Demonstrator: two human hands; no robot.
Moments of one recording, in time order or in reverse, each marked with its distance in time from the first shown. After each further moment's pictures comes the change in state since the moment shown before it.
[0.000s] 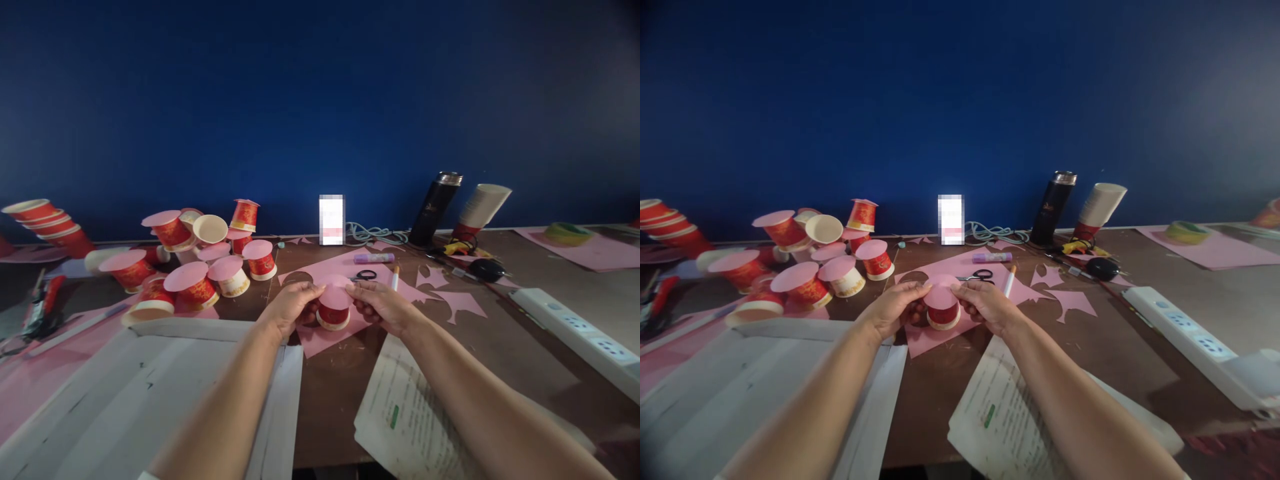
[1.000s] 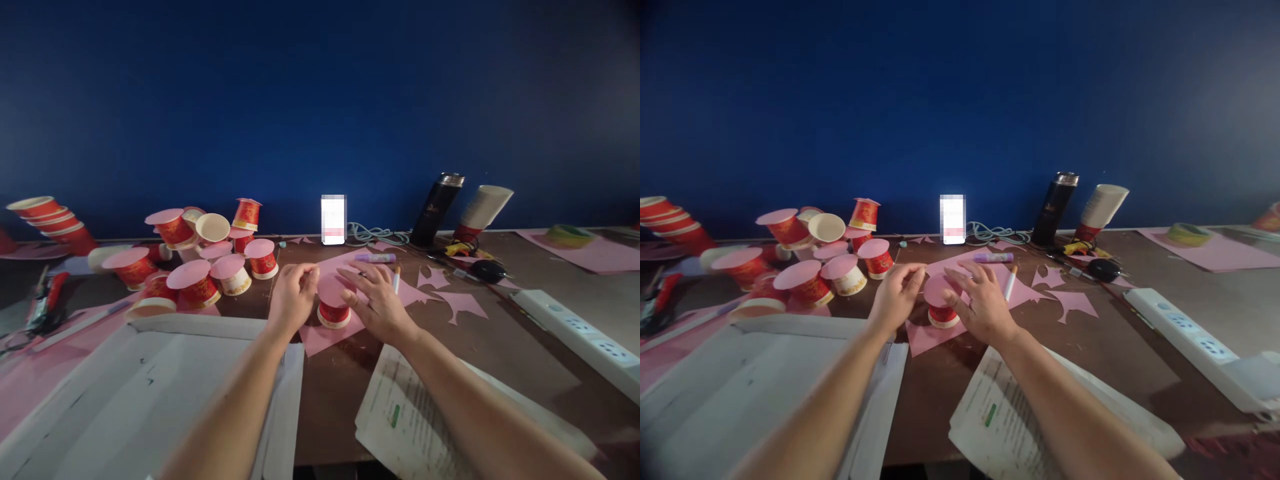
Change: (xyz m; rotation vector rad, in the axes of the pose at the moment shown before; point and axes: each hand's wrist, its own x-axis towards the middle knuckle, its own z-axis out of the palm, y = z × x) left_hand -0.004 0.001 0.002 0.683 0.412 0.739; right_hand -0.011 0.004 0.007 -1.213 0.377 -0.862
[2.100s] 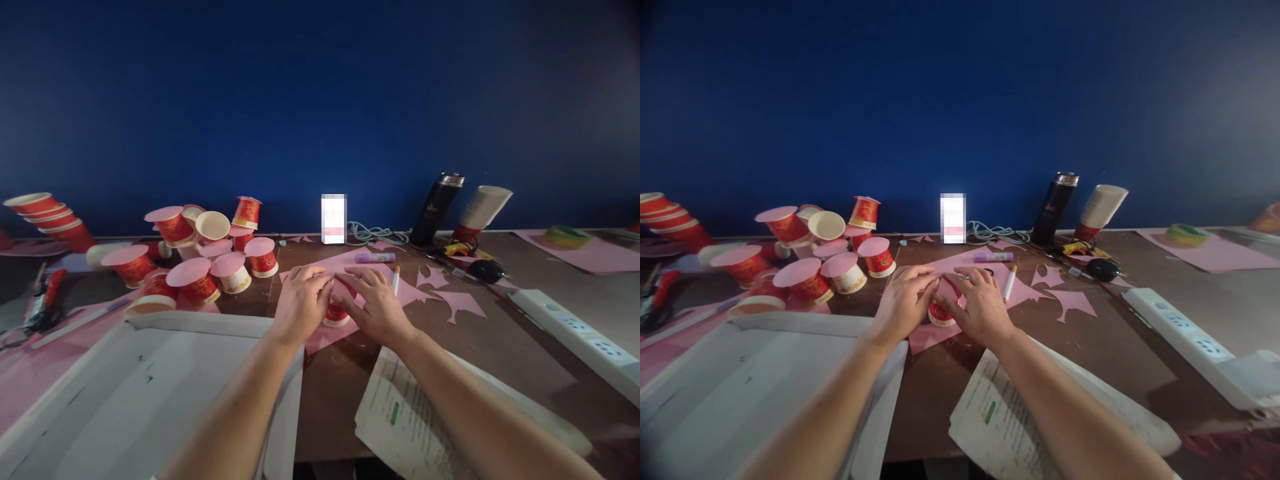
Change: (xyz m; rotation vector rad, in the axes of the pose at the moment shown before) left_hand -0.009 0.011 0.003 0.383 -0.110 0.375; right_hand -0.001 -0.006 0.003 -0.017 -0.050 0.023
